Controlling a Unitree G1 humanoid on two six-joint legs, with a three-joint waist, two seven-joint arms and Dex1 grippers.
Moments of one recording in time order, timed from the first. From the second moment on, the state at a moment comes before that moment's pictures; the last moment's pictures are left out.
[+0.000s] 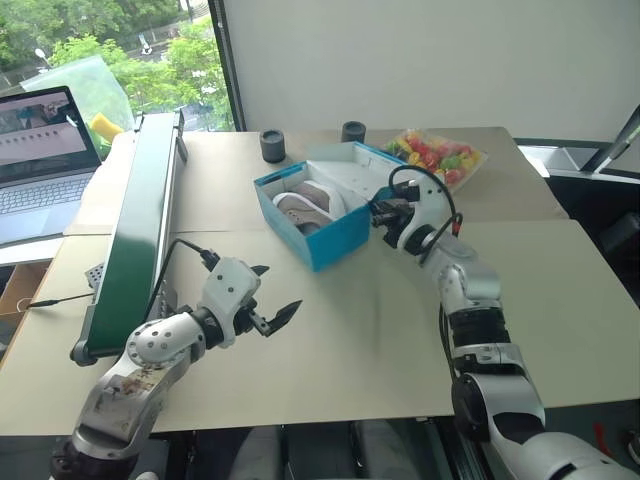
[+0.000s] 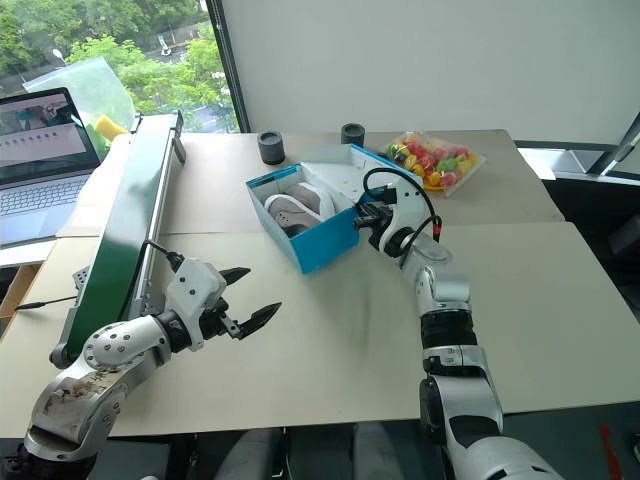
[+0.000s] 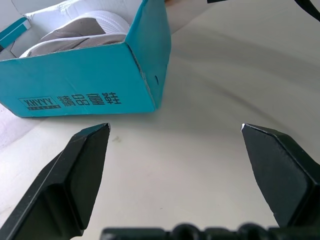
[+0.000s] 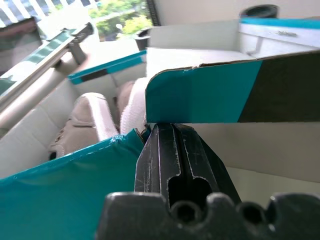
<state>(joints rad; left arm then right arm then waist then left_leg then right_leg) -0.06 0.59 -0.02 -0.66 -0.36 0.69 -0.50 -0.72 -0.19 -0.08 0.31 0.33 0.48 0.49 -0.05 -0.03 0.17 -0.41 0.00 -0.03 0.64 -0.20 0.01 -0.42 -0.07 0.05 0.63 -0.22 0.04</state>
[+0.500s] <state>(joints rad) -0.06 0.59 -0.02 -0.66 -0.36 0.69 -0.50 -0.46 -0.33 0.29 -0.06 0.26 0.70 0.65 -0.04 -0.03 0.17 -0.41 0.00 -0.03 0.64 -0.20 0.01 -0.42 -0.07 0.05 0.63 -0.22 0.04</state>
